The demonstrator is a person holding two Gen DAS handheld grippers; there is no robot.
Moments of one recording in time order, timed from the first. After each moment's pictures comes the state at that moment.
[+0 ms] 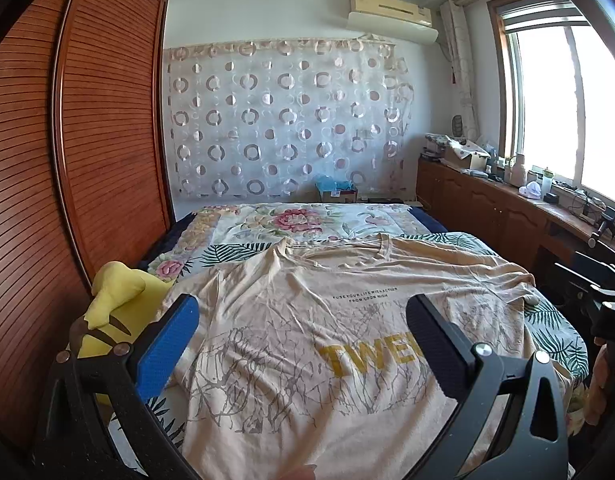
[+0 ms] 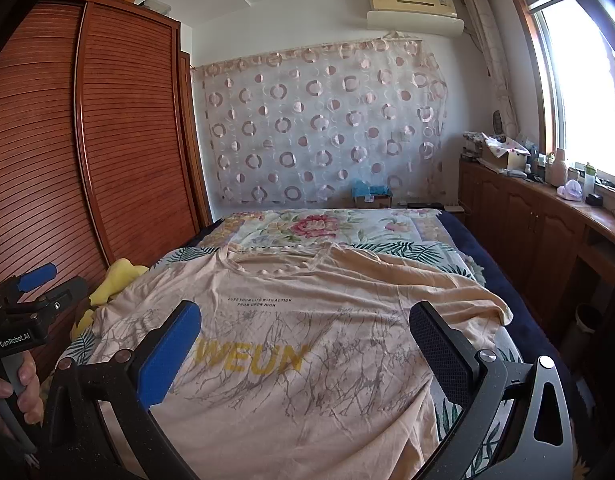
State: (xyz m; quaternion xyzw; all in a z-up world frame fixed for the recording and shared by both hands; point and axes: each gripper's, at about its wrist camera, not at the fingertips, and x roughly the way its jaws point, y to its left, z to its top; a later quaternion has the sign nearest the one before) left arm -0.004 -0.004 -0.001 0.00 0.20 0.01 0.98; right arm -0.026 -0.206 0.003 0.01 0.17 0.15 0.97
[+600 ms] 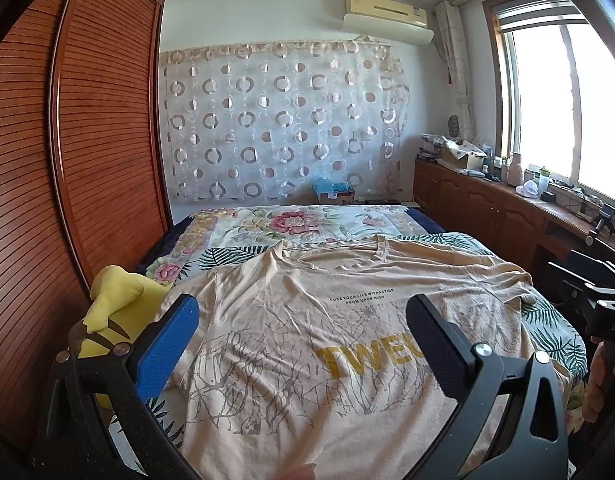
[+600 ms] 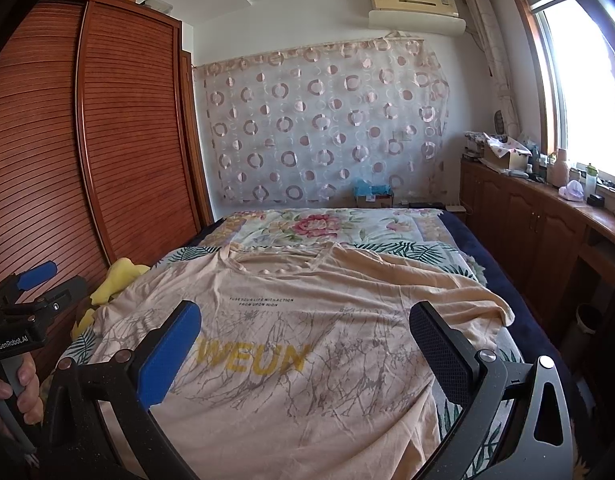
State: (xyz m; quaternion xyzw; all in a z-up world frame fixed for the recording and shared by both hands) left arm -0.007 -0.008 0.001 0.00 0.19 0.01 0.98; right arm -0.025 -0.207 0.004 0.01 0.17 0.16 0.97
